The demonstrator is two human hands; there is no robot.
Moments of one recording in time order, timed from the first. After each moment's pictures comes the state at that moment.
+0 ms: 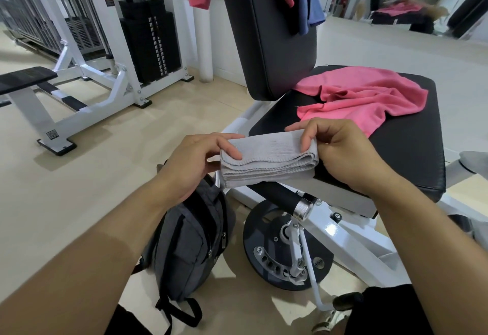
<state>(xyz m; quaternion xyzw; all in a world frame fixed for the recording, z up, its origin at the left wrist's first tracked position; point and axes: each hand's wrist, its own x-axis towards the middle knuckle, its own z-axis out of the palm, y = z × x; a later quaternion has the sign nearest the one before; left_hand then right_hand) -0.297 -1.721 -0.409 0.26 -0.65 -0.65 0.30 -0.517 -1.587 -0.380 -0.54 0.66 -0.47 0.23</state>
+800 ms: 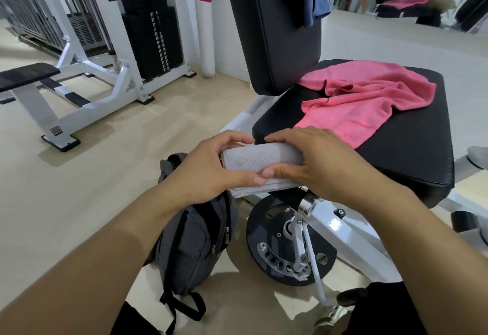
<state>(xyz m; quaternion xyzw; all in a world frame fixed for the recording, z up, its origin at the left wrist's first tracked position) -0.291 -1.707 -0.413 0.30 -0.79 -0.48 0.22 -0.480 -1.586 -0.372 -0.66 0.73 -0.15 0.07</state>
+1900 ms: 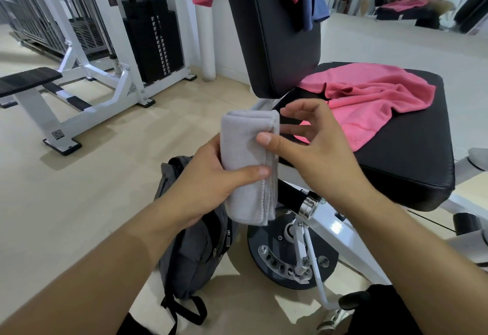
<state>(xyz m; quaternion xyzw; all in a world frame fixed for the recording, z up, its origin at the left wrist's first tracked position) -0.290 -1.680 -0.400 0.27 -0.69 -0.62 0.27 -0.454 -1.589 -0.374 -0.48 0.64 -0.57 0.22</state>
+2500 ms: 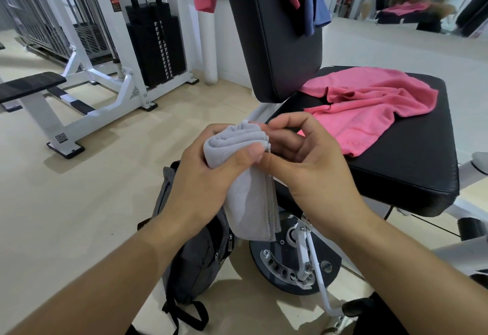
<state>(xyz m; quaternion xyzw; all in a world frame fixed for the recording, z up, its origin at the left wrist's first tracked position) -0.287 -1.670 -0.393 0.25 -0.64 -0.57 0.45 -0.424 -1.583 -0.373 -0.46 0.50 -0.66 0.33</state>
